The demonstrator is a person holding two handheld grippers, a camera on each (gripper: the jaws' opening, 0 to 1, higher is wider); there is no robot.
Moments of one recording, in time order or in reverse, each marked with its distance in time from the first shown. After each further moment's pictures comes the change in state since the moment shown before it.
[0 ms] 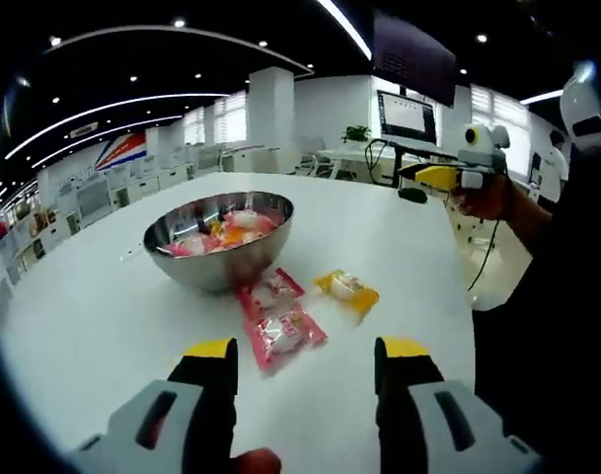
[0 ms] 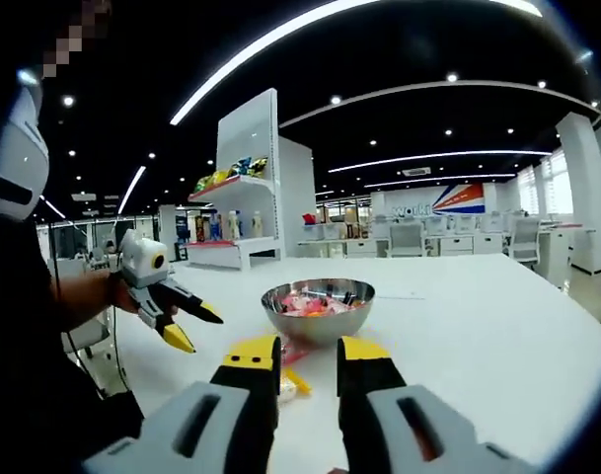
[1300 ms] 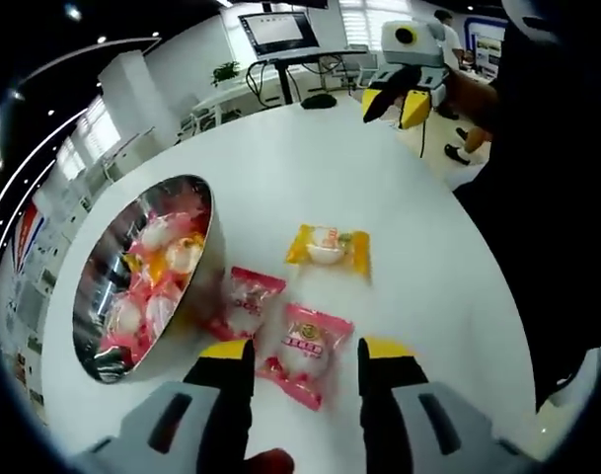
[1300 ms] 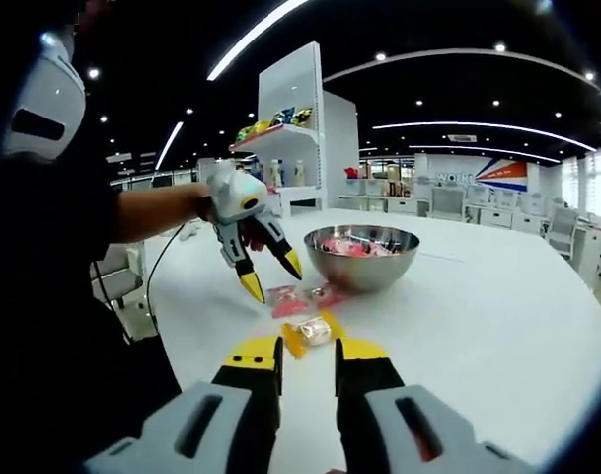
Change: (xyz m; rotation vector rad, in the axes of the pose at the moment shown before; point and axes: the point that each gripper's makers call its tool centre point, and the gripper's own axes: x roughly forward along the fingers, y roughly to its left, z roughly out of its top) left arm 0.058 0.004 -0.005 0.452 0.300 -0.339; right arm -0.011 0.032 -0.049 -0.075 0.213 0.186
